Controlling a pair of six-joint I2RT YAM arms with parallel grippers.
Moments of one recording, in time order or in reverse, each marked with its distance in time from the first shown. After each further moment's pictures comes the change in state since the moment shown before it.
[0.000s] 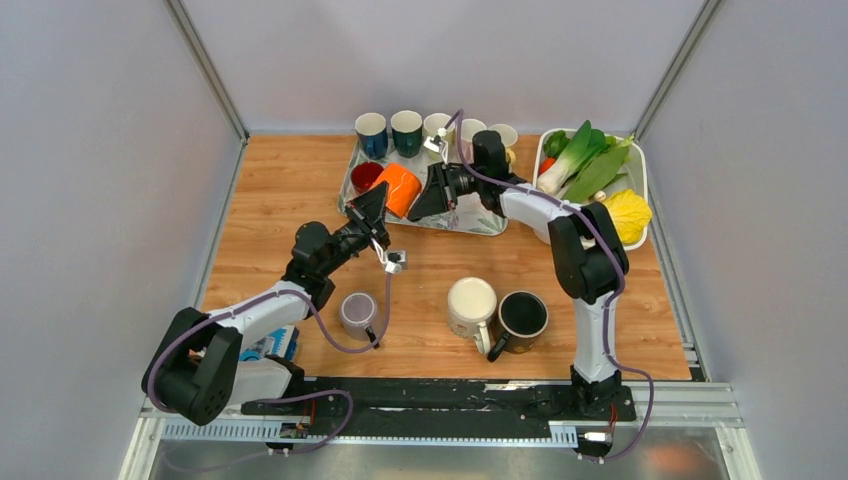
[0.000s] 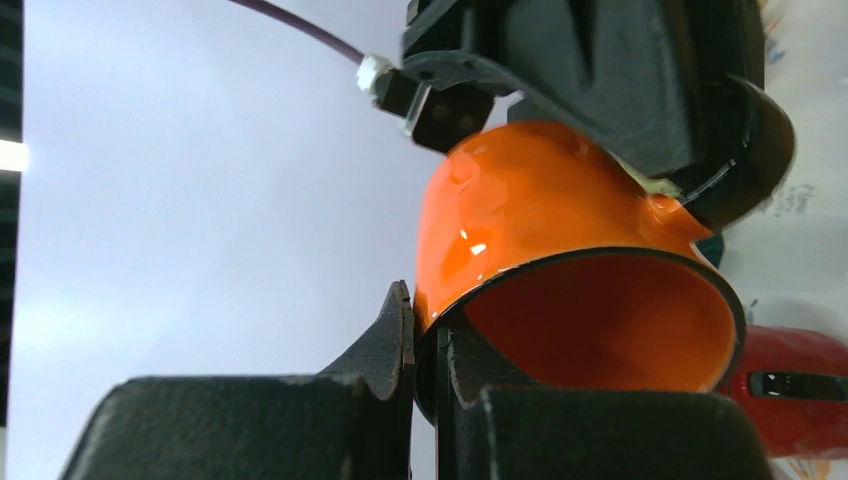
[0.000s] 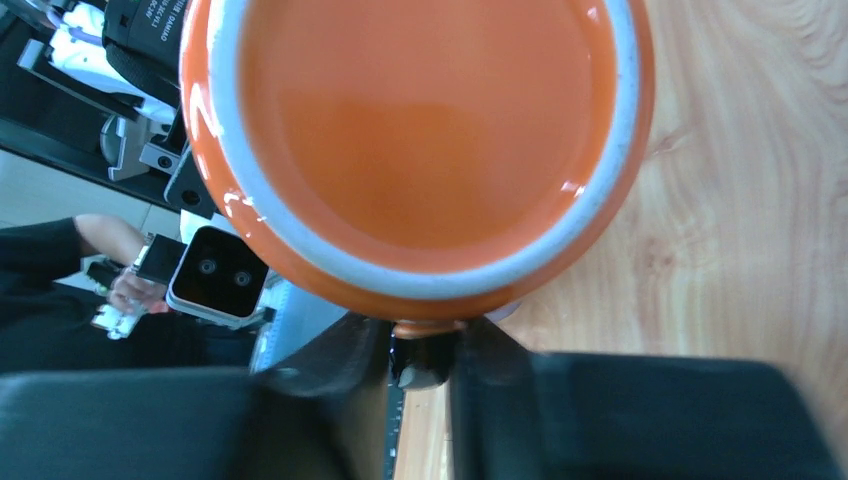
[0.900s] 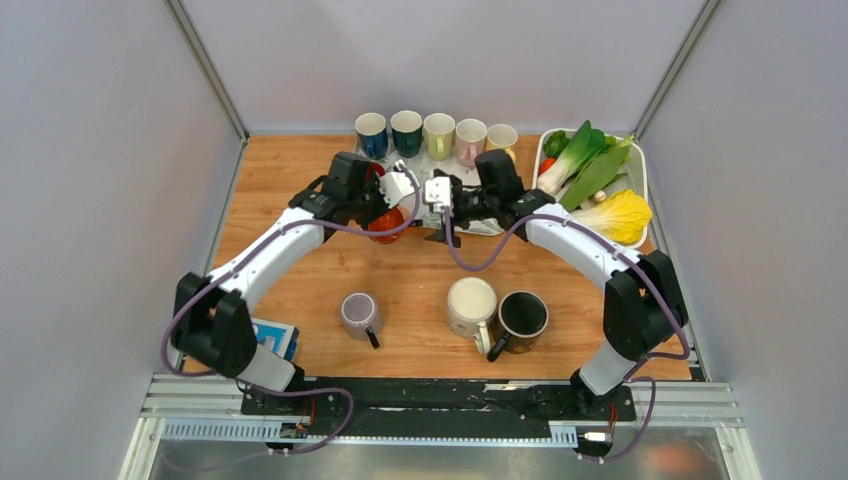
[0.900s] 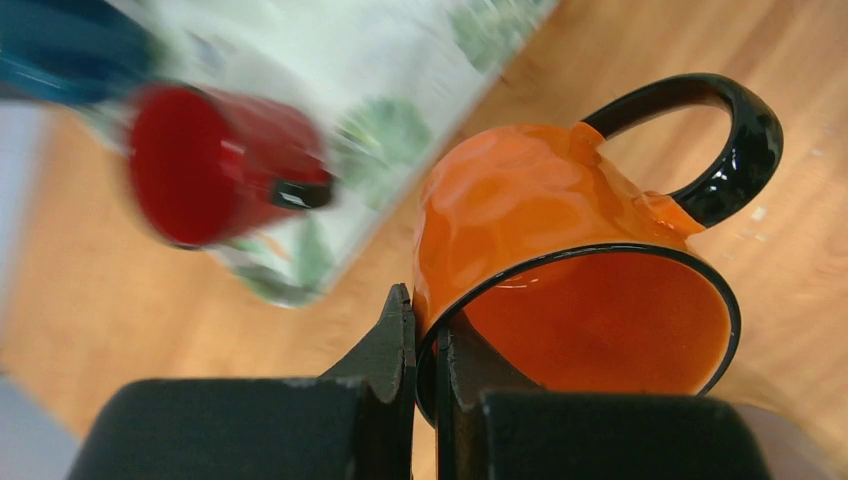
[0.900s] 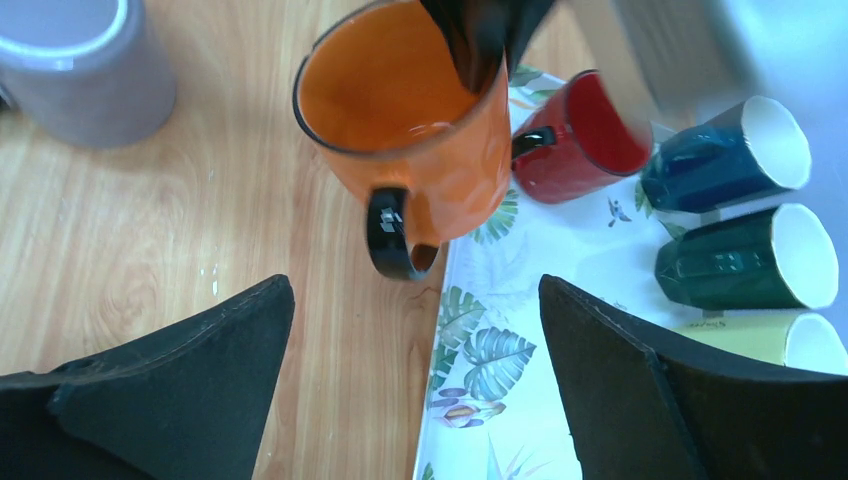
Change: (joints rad) left arm -0.005 0.296 0.755 -1.407 -0.243 -0.955; right arm 0.133 -0.436 -0.228 -0.633 0.668 -1.590
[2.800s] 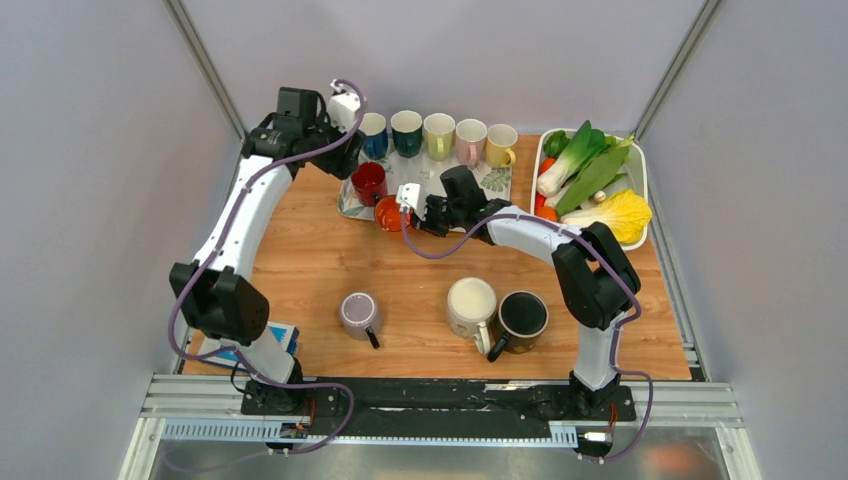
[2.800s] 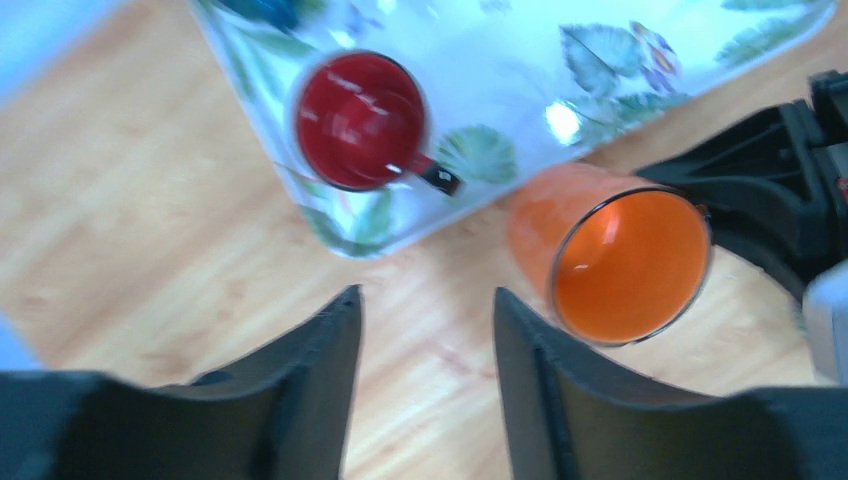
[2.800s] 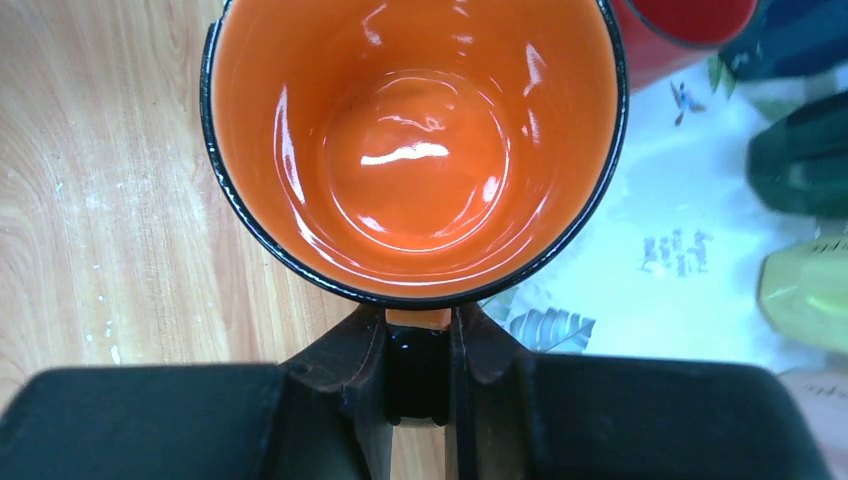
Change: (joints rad) left arm 0.223 0.159 0.527 -0.338 0.101 -0.288; right arm 0.063 0.259 0.056 0.195 0.253 0.188
